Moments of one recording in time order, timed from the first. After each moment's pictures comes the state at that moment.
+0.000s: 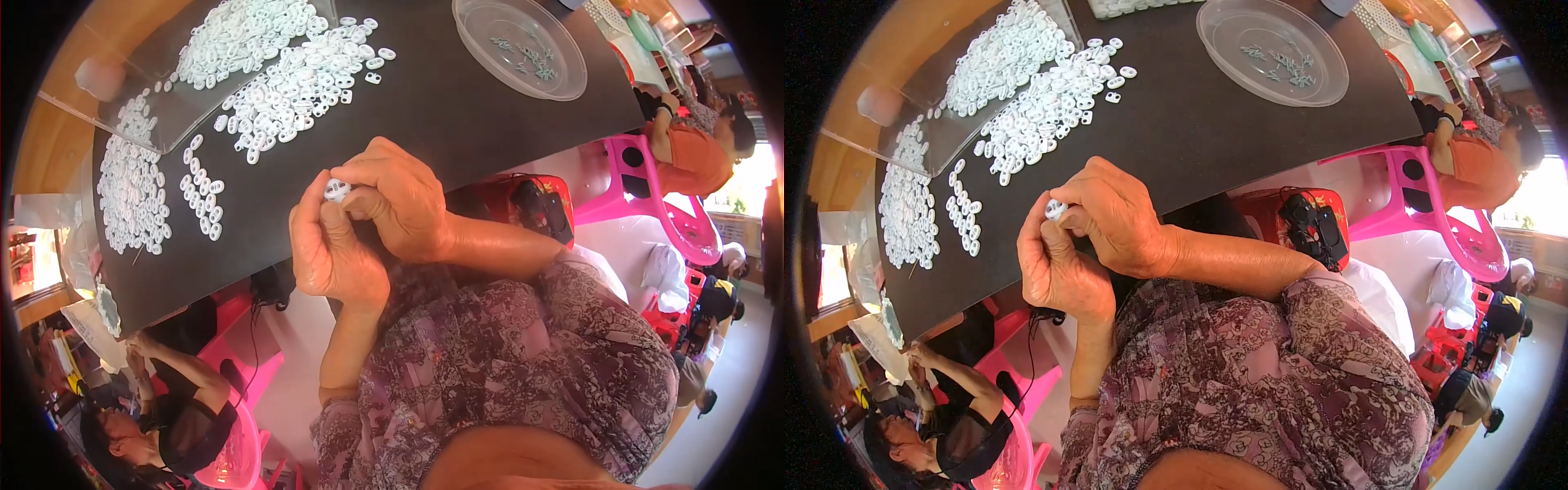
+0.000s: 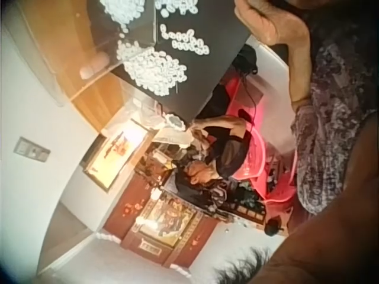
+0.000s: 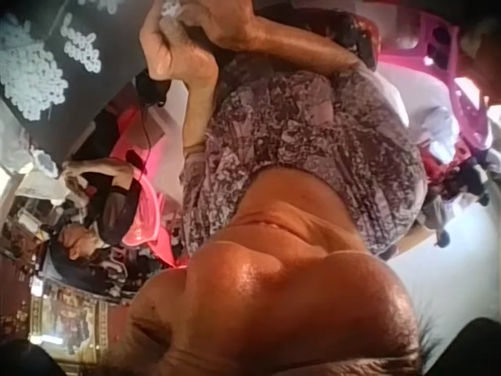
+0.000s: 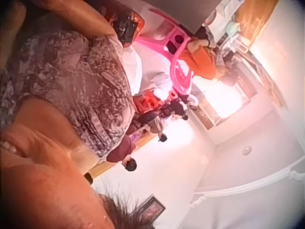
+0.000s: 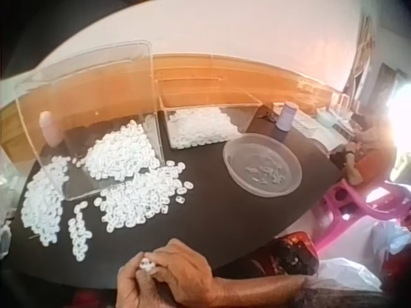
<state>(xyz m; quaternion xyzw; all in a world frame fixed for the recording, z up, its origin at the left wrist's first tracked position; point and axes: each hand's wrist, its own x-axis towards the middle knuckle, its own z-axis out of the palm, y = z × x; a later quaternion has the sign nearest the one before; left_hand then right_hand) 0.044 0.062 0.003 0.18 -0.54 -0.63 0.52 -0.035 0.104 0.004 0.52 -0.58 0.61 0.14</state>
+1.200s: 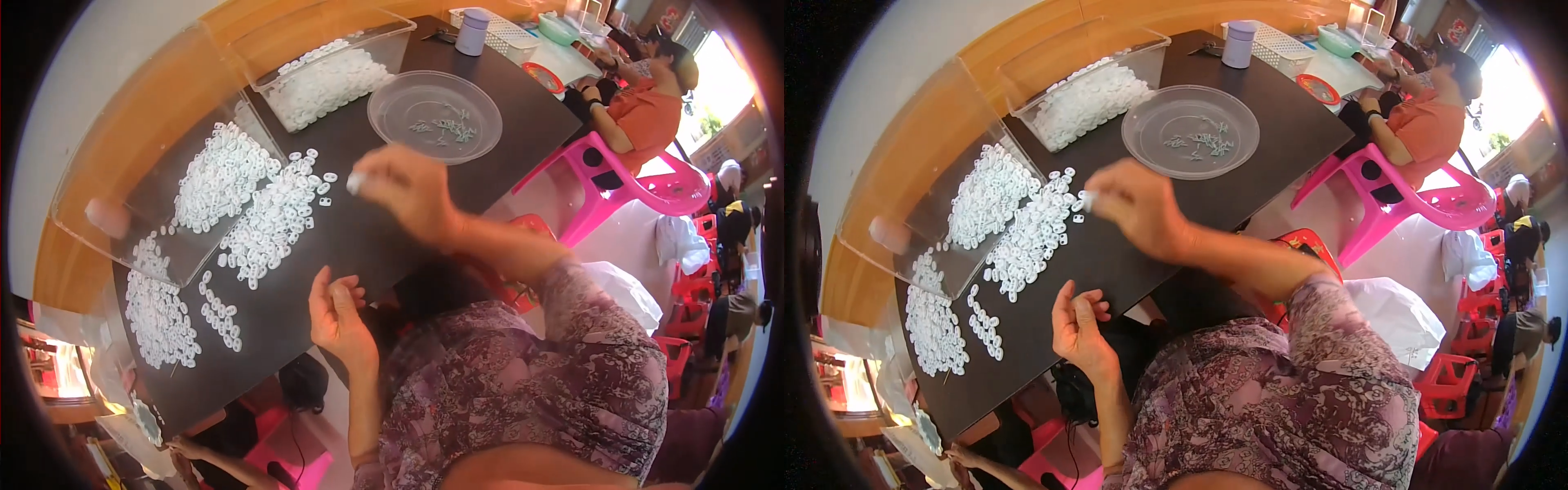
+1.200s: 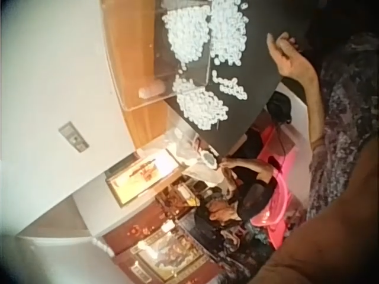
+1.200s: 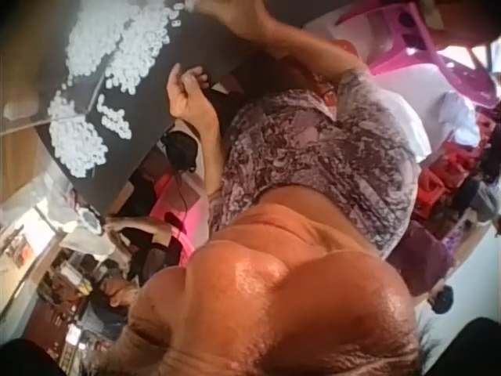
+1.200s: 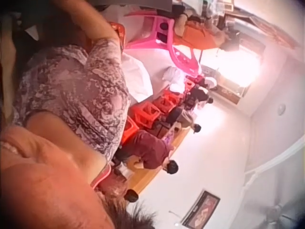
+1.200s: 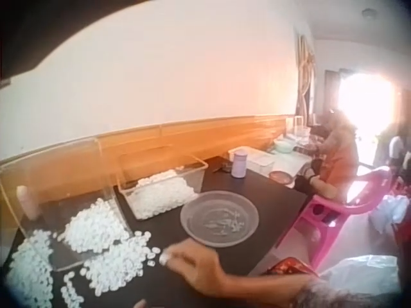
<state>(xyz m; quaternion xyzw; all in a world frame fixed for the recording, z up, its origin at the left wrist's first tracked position) 0.044 0.070 0.000 0.22 -0.59 -0.69 0.36 -0.109 0.153 0.055 0.33 -0.69 0.63 0.12</state>
